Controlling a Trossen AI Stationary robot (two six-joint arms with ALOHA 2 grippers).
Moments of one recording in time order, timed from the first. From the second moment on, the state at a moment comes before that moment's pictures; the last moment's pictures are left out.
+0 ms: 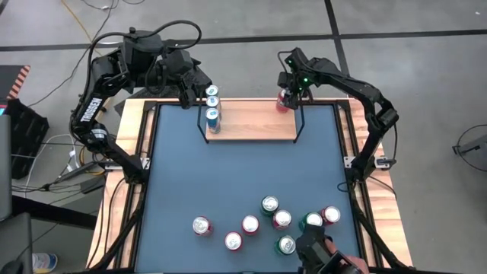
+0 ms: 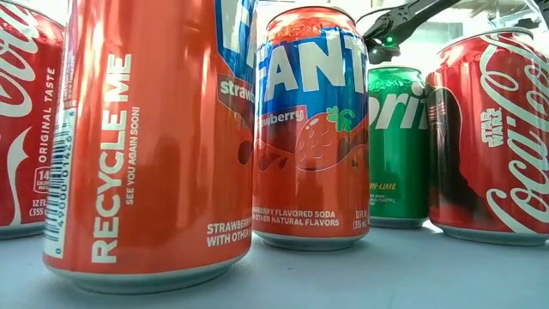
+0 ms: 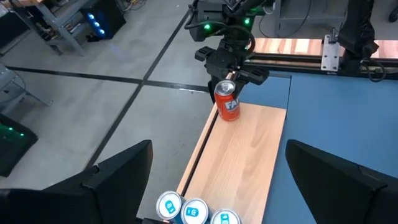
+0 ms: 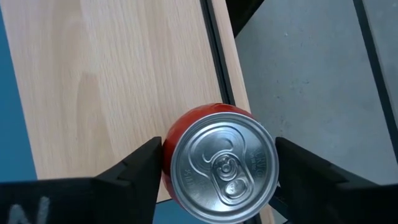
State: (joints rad) left arm 0.41 1.56 2.34 -1.20 -0.15 0.23; right arm -0.85 1.77 1.59 -0.91 -0.08 -0.64
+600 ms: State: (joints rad) left arm 0.41 1.56 2.34 -1.22 -0.15 0.23; right arm -0.84 1.77 1.60 -0.93 -0.08 -0.66
